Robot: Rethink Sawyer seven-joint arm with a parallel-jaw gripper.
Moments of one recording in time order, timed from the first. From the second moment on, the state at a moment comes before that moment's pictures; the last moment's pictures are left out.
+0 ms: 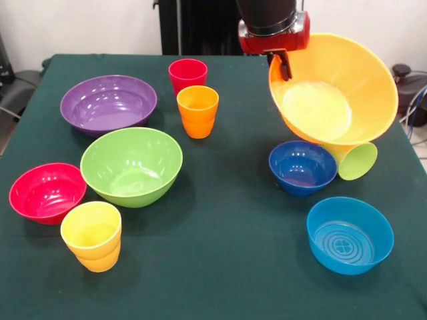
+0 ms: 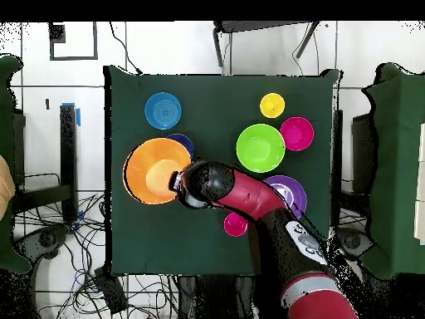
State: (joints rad) arm -0.41 -0.67 0.24 1.90 0.19 0.58 1.64
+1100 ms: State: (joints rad) arm -0.43 -0.56 0.27 1.67 0.20 0.57 1.64
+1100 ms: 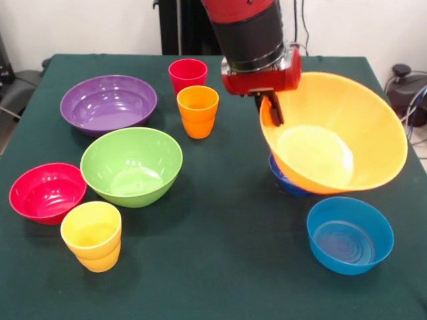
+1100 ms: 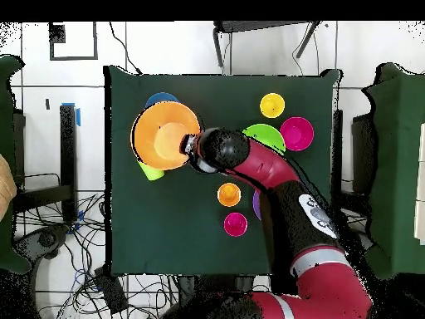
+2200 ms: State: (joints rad) arm -0.51 -0.39 0.26 1.41 0.01 0.55 1.64
